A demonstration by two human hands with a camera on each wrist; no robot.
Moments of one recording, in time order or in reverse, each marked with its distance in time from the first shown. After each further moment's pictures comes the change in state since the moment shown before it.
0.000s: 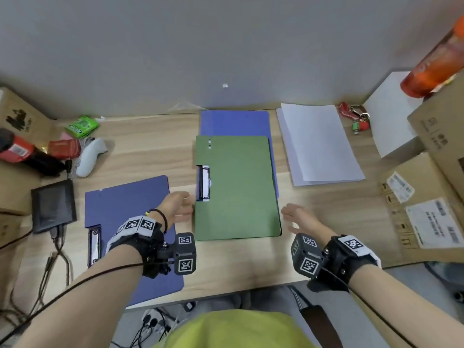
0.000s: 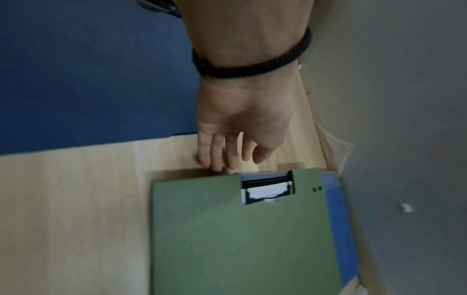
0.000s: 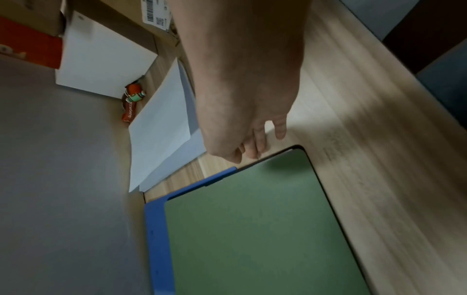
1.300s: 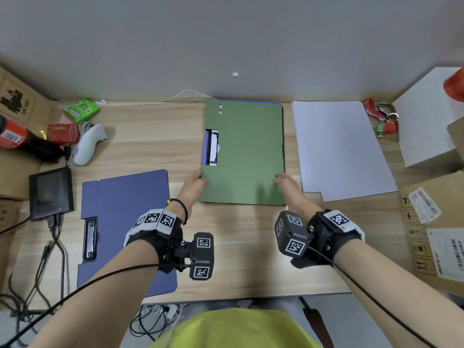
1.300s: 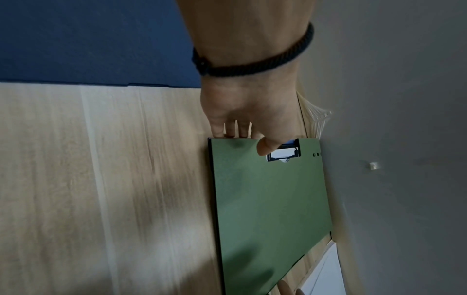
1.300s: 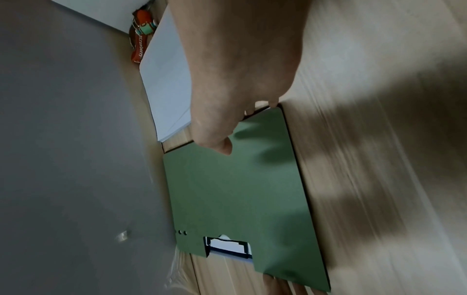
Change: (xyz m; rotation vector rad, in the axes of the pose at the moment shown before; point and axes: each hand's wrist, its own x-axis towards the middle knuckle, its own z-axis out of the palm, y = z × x) left_hand 0.029 0.028 0.049 -0.021 -0.007 0.173; right_hand 0.024 -0.087 0.039 -0.080 0.031 -0.143
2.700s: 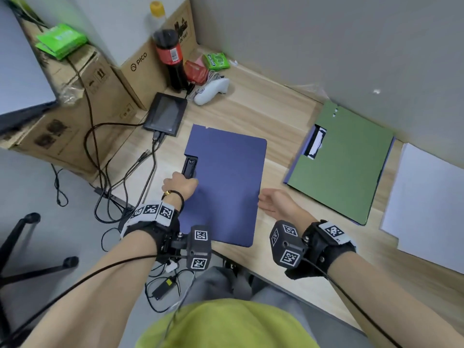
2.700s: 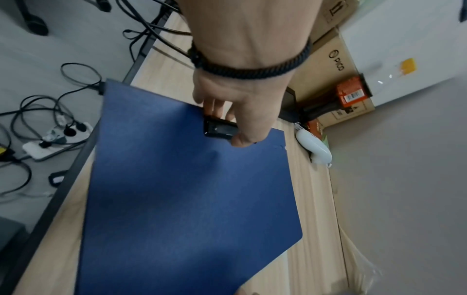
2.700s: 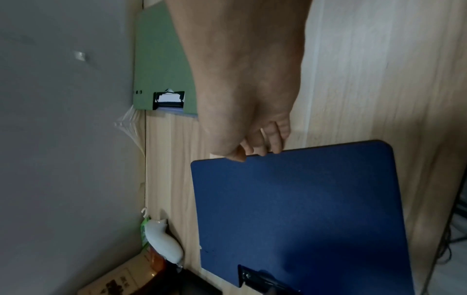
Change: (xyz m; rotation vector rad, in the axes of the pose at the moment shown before) left_hand -0.084 -0.150 -0.185 0.187 0.606 -0.342; right_hand -0.065 0.039 0.195 -0.359 -0.451 0.096
